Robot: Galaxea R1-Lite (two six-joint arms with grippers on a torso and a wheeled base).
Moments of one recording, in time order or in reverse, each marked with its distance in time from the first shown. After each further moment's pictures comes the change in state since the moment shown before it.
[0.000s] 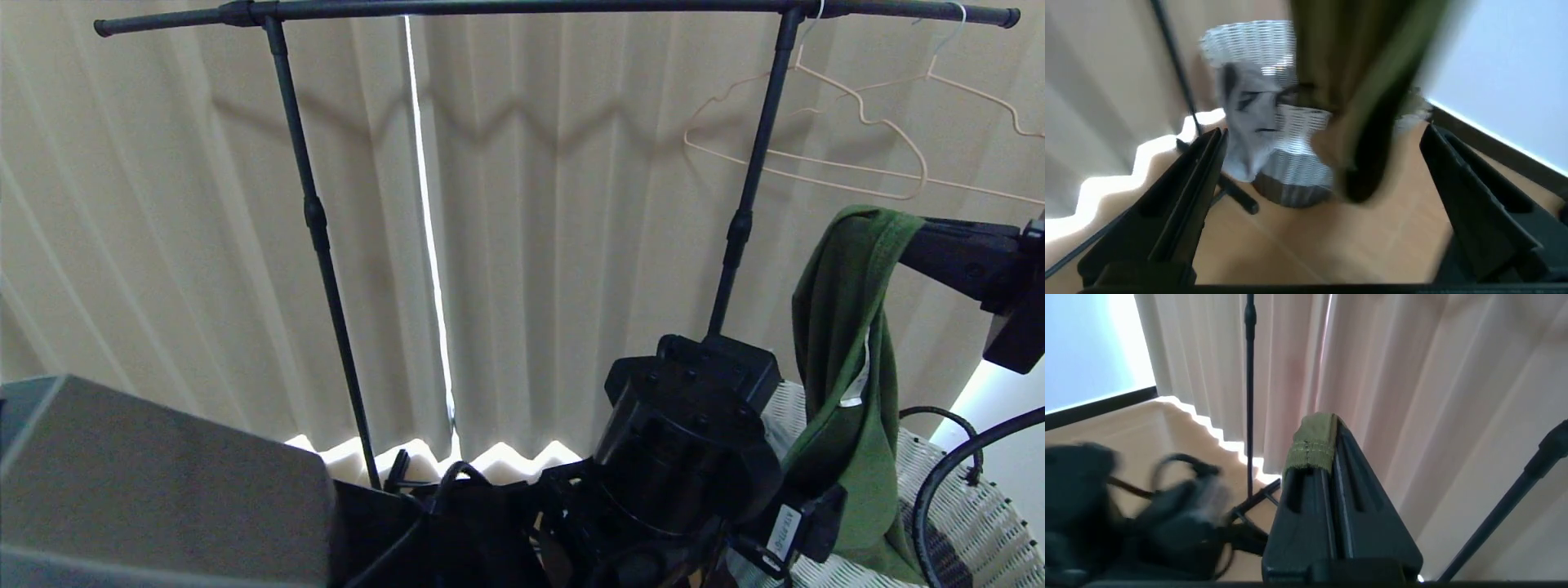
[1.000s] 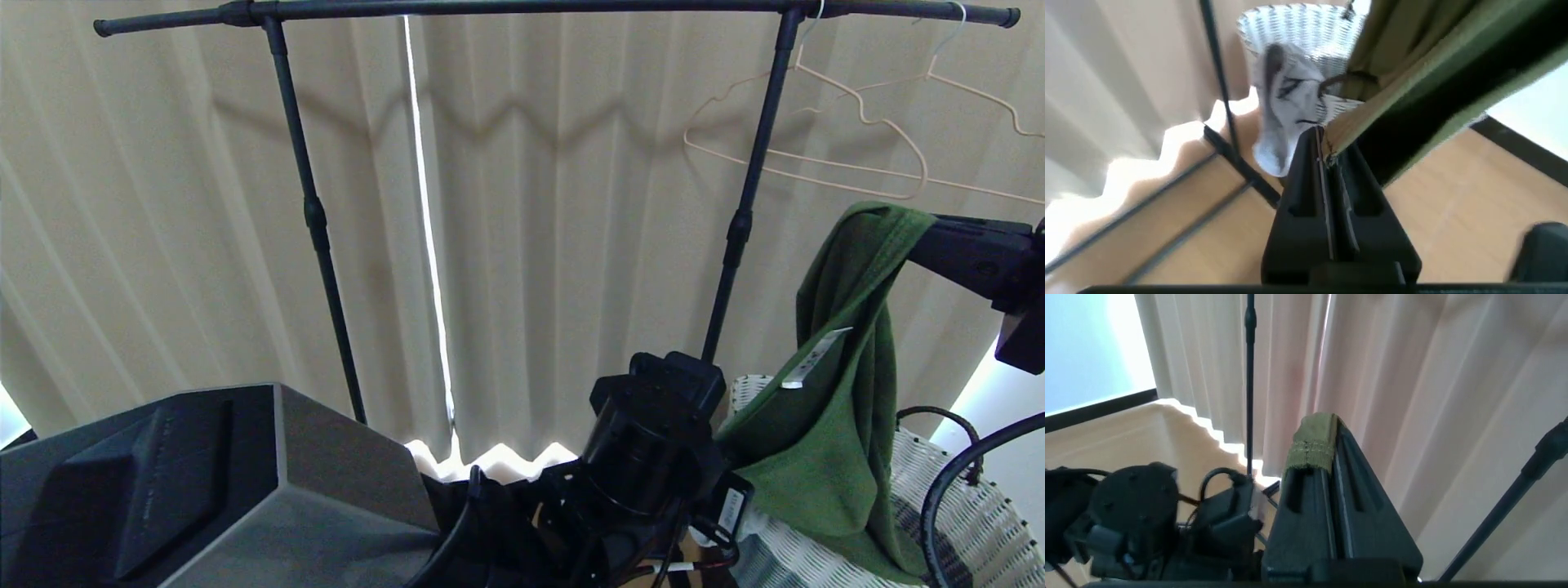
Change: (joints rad) left arm 0.063 0.102 0.024 -0.101 0.030 0.018; right arm 0.000 -0.011 0.001 0.000 -0.001 0.000
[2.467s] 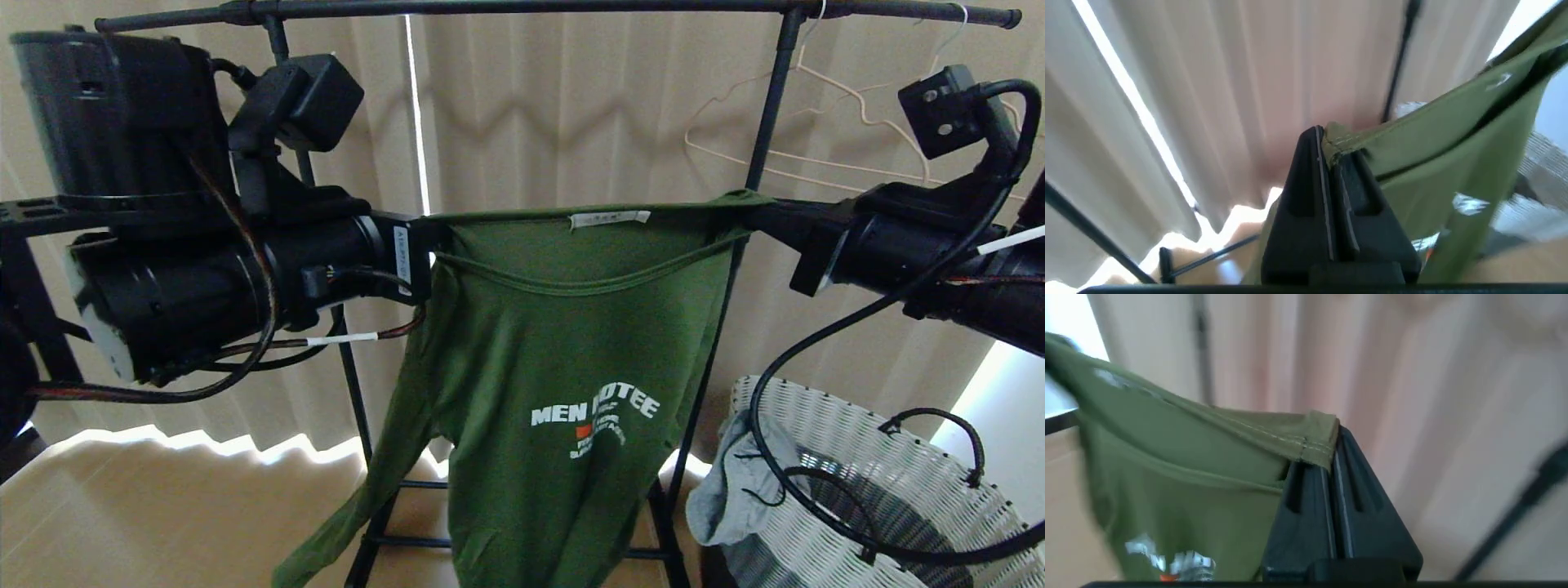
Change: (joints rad) left arm 0.436 -0.636 0.068 0.406 -0.041 0.146; right arm -0.094 0.343 -0.083 -0.278 -0.012 0.002
